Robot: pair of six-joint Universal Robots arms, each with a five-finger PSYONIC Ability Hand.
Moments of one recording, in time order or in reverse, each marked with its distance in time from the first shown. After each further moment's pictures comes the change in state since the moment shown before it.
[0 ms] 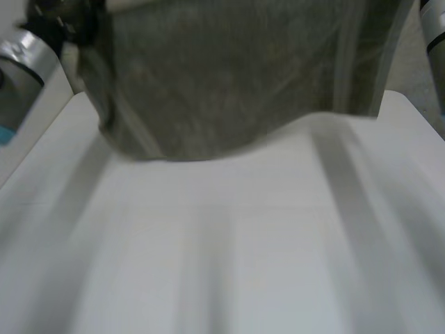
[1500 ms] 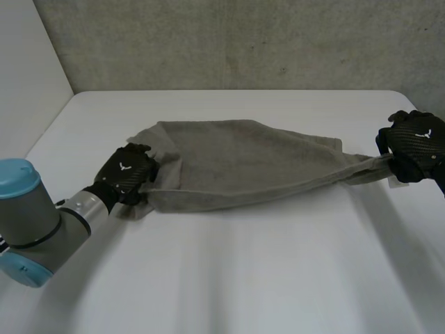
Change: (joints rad) left arm -0.028 -0.040 -0.790 0.169 0.073 0.010; right arm -0.359 -0.219 0.753 0.280 -0.378 0.152; left_hand -0.432 -0.462 0.000 0.000 -0.473; right_hand 0.000 0.000 0.000 0.000 0.002
